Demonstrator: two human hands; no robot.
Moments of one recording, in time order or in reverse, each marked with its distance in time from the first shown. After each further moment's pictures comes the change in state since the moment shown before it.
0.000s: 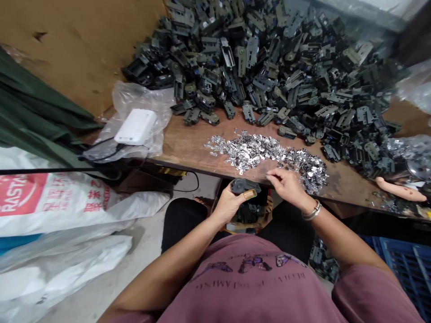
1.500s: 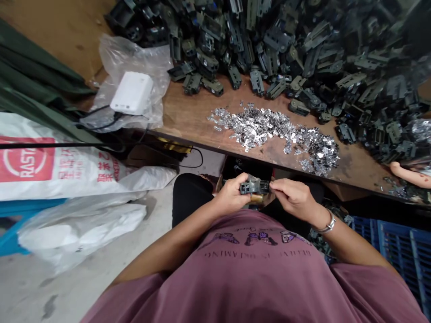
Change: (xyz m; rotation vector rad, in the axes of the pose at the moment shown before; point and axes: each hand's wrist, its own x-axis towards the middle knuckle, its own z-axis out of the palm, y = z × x) left_hand -0.040 0.012 -0.017 0.601 -0.286 0.155; right_hand -0.069 -0.040 -0.005 0.033 -0.025 -0.405
